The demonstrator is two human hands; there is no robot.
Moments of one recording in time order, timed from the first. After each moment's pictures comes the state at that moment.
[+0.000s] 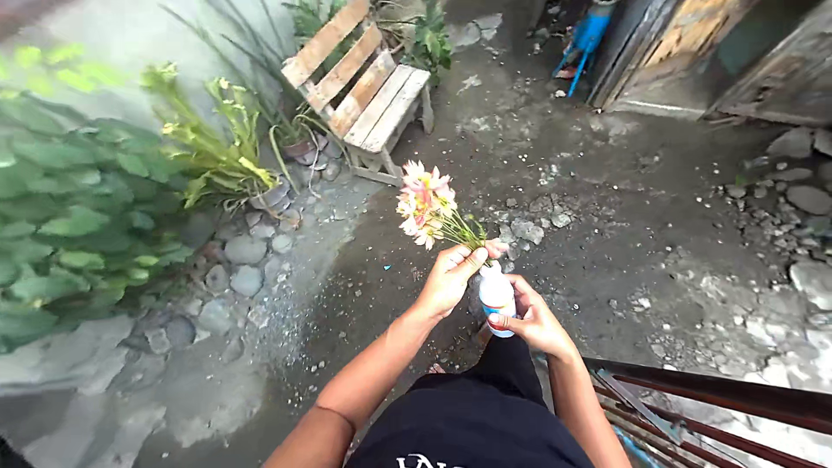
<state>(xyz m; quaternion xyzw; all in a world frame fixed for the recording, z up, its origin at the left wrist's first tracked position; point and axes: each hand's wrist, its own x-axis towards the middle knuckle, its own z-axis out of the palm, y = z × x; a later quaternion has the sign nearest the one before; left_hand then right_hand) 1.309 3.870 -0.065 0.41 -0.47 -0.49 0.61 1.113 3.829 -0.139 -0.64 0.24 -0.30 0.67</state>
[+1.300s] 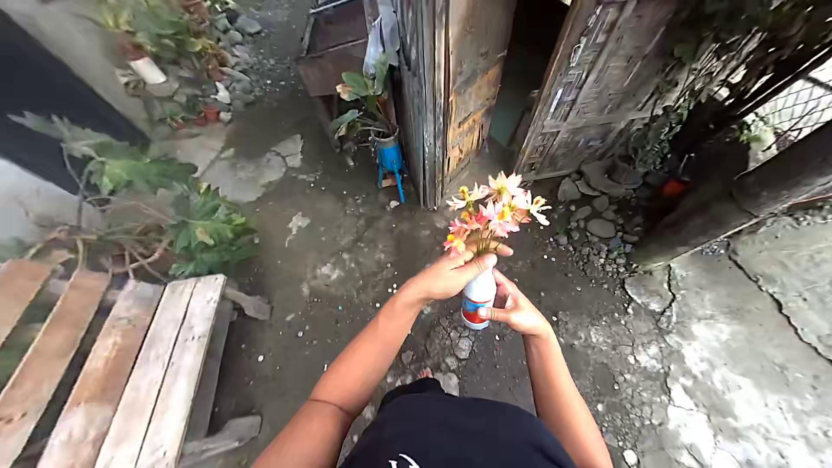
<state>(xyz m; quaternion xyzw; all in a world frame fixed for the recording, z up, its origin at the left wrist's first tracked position) 1.137 2.910 0.087 0.19 -0.73 -0.58 0.30 0.943 2.965 -0.012 -0.57 0.27 -0.48 0.61</state>
